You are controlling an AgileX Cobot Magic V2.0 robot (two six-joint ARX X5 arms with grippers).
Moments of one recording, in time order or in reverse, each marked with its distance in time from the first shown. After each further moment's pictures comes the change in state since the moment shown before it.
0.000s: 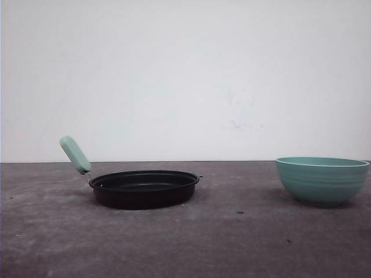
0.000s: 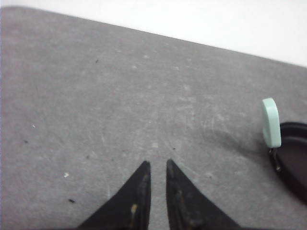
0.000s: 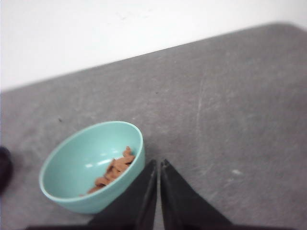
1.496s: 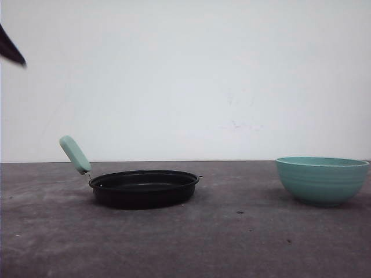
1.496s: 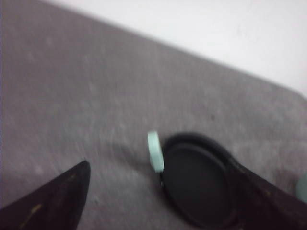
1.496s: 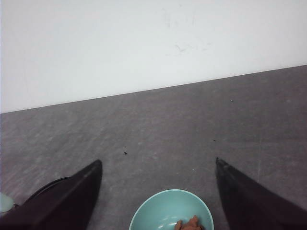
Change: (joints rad) left arm -0.120 0.645 0.338 0.208 0.228 -0.187; right arm 0.053 0.508 0.589 -0.098 -0.135 -0.075
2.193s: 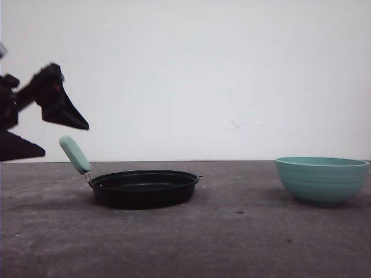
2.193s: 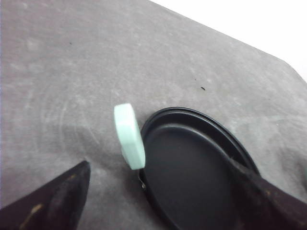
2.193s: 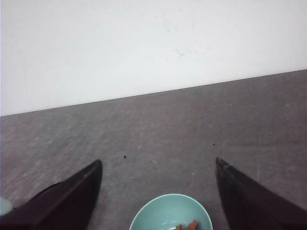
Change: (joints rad) left arm -0.116 0.626 -0.061 0.683 -0.003 -0.021; right arm 0.000 0.000 0.000 0.015 0.001 -0.002
